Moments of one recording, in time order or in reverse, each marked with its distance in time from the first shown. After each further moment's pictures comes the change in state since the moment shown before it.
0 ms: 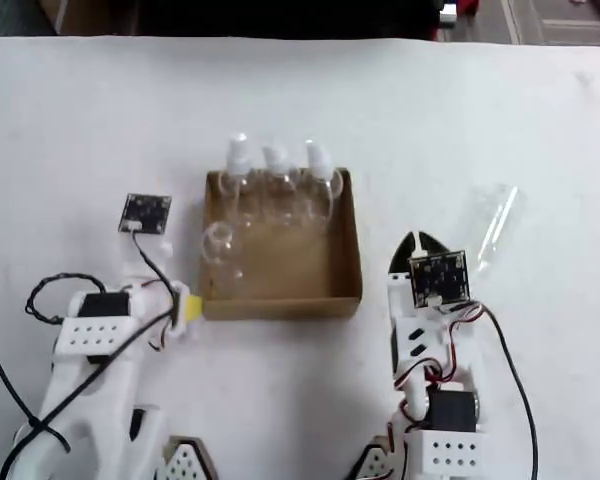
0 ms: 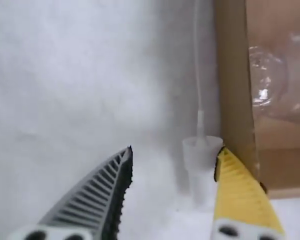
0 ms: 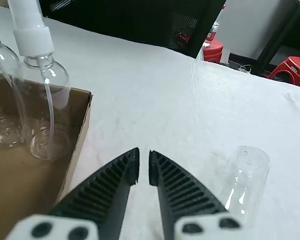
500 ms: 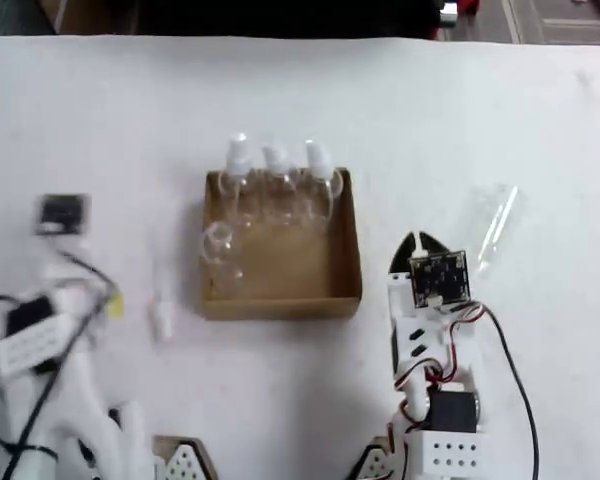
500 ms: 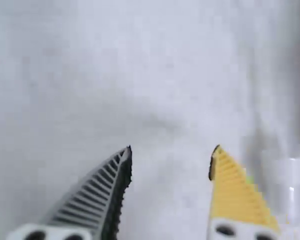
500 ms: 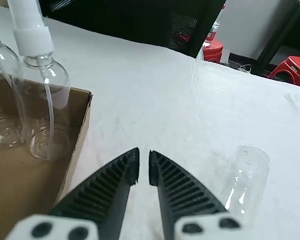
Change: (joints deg) left arm -26.6 0.1 -5.2 -0.2 -18.5; right arm 0.0 0.0 0.0 0.0 0.0
